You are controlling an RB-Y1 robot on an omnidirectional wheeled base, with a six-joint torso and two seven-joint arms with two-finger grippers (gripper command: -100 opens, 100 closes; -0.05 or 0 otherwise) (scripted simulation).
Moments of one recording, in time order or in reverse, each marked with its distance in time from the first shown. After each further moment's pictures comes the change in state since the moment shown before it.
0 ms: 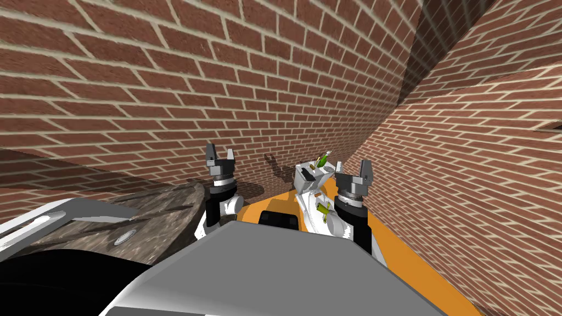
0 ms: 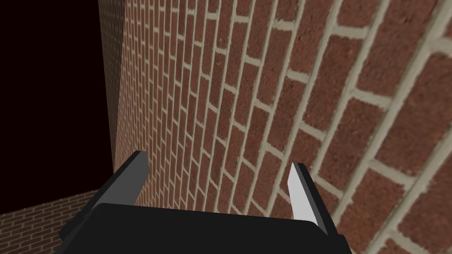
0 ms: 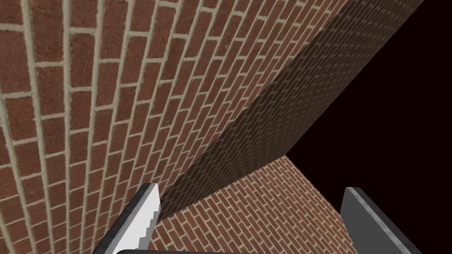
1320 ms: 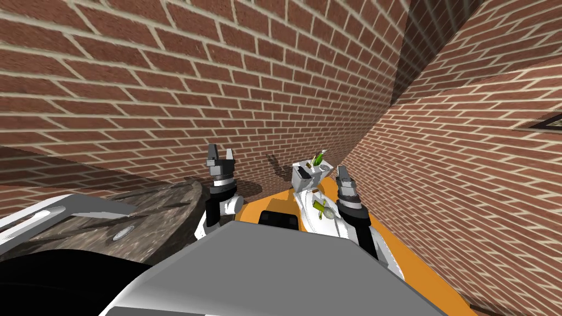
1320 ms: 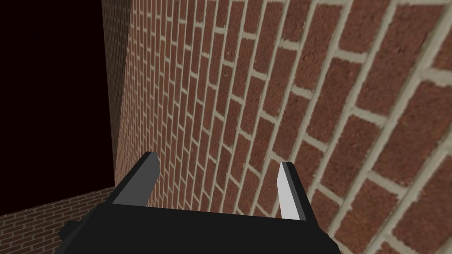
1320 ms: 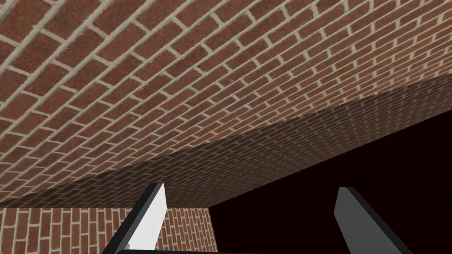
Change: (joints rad) left arm 0.000 0.000 0.000 0.000 0.000 0.000 0.000; right arm 0.001 -0.154 -0.076 0.107 0.123 -0.080 0.353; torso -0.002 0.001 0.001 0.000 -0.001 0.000
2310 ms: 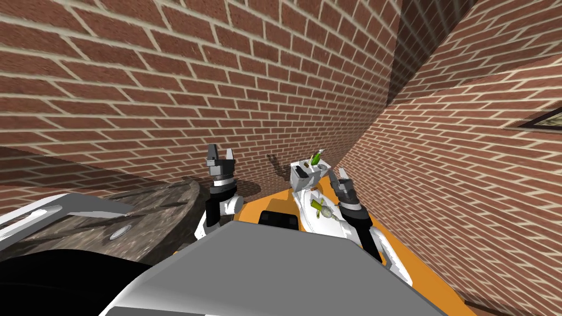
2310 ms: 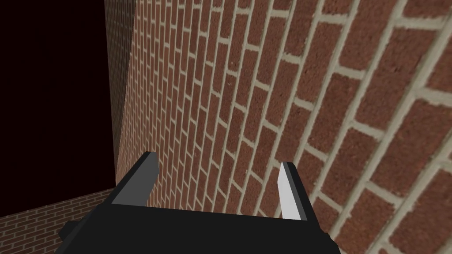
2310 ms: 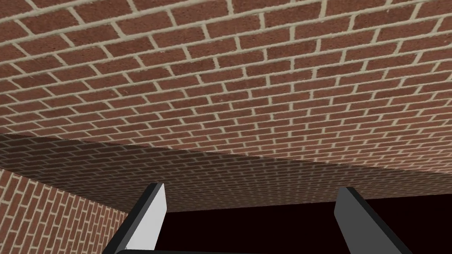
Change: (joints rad) left arm 0.000 0.000 0.000 0.000 0.000 0.000 0.000; right arm -0.004 -0.066 -0.054 0.094 0.098 -0.064 0.286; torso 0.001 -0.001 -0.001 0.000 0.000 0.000
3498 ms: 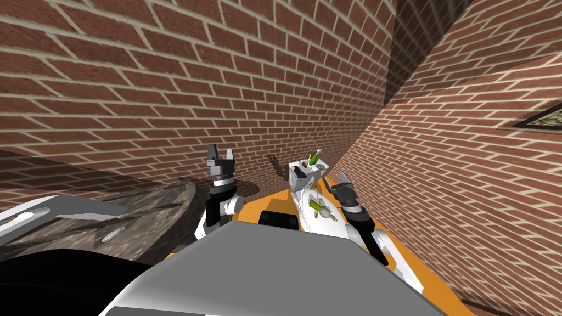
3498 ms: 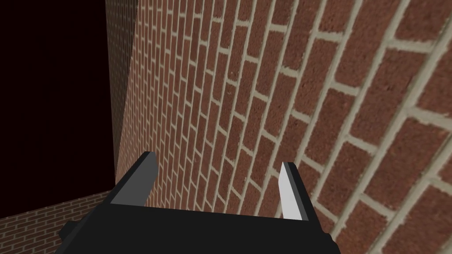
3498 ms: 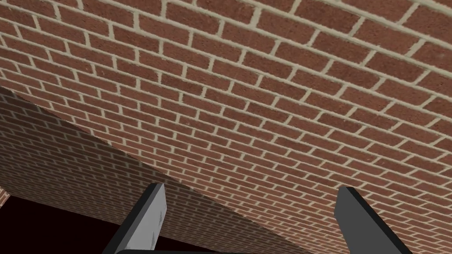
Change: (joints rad) left arm 0.000 0.000 0.000 0.000 0.000 0.000 0.000; right arm -0.006 -0.073 -0.065 0.135 0.128 -0.084 0.348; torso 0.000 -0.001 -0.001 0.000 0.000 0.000
